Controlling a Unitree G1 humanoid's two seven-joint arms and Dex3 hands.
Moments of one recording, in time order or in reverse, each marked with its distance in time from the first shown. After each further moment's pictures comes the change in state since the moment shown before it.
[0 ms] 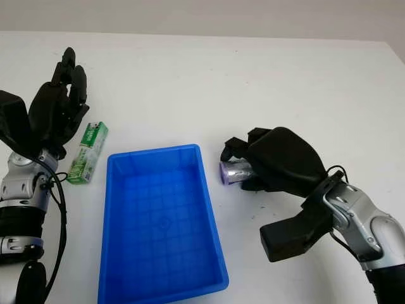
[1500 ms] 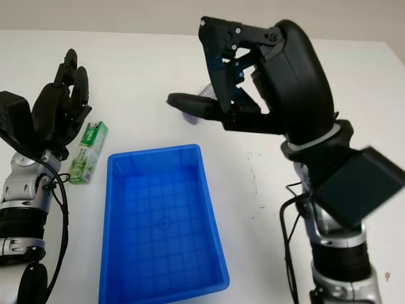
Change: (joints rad) left arm 0.006 -0.009 -0.018 -0.014 0.010 0.012 0.023; right arm -0.372 0.264 -0.152 -0.147 0.859 0.335 0.358
